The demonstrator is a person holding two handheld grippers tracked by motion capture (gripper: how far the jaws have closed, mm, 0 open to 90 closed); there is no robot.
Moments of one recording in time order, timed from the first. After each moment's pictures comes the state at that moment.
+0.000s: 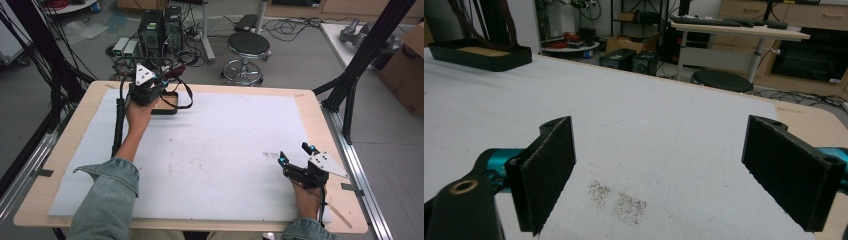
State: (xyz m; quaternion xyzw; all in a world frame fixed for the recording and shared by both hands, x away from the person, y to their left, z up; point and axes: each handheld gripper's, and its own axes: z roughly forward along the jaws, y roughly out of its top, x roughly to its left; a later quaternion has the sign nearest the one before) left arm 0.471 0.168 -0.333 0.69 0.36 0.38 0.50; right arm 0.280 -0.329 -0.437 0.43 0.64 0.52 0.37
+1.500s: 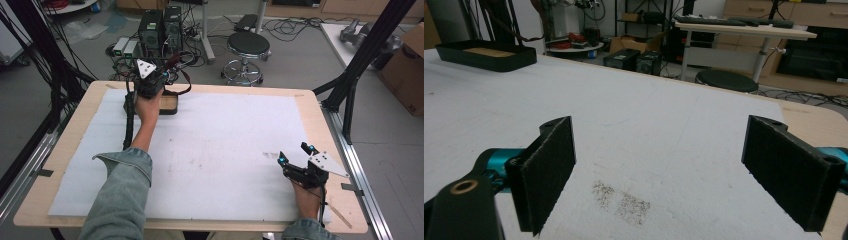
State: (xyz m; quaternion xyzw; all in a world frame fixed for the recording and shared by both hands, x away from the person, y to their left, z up) left arm 0.505 0.162 -0.347 0.63 0.42 0.40 0.51; right arm 0.281 -0.329 -0.437 0.42 0.65 0.52 0.37
